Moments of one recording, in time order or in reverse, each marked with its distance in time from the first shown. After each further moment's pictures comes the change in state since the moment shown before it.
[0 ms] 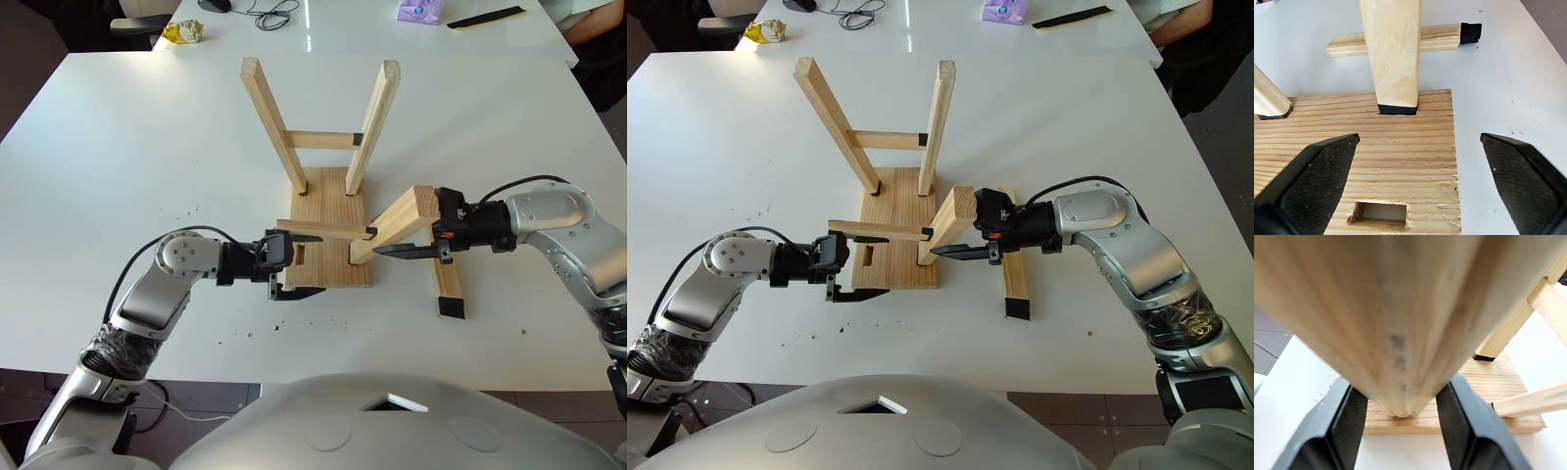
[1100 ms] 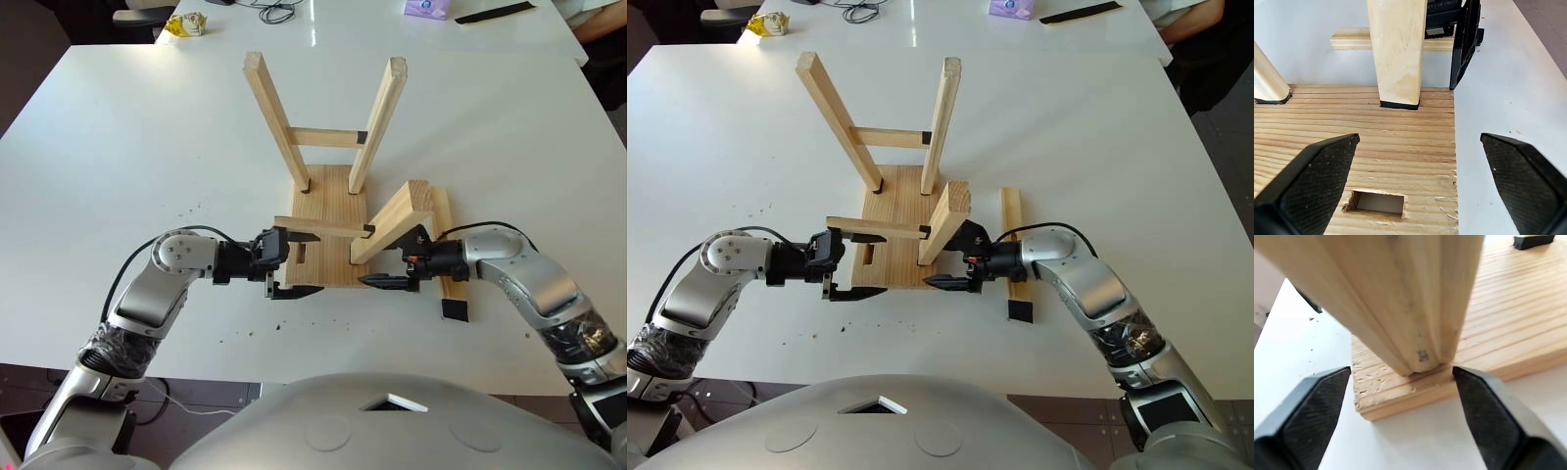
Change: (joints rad) left arm -0.004 0.000 0.018 0.024 -0.039 0.020 -0.029; right arm 0.155 0.168 0.054 0.078 -0.101 0.173 -0.148
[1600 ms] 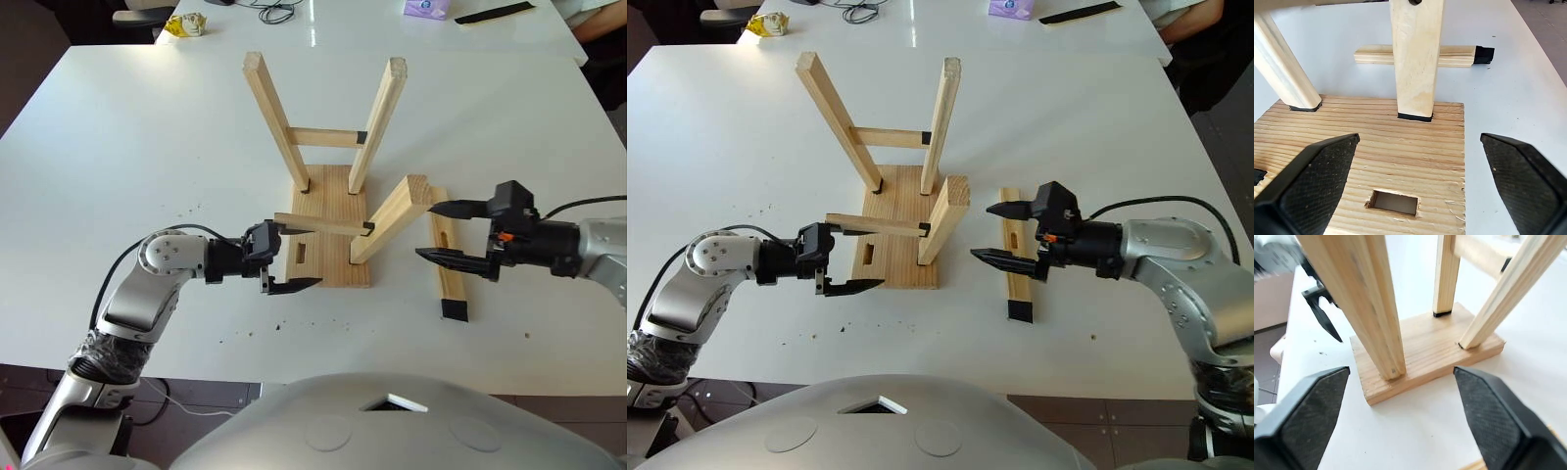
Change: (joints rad) left arm 0.039 0.005 0.076 -0.049 -0.053 0.027 0.035; right arm 0.144 -0.219 -0.606 -0.311 0.426 0.213 0.037
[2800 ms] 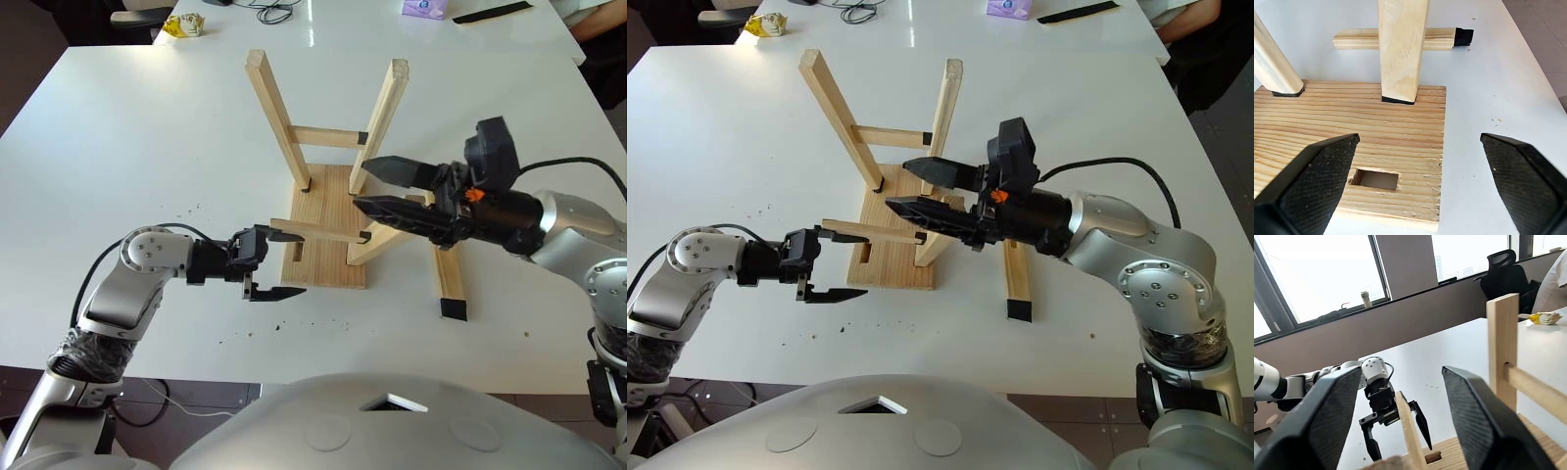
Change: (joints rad) left arm 0.009 0.068 0.016 0.019 -0.010 -0.029 -0.104; right arm -0.306 0.182 0.207 -0.021 0.530 -0.013 -0.528
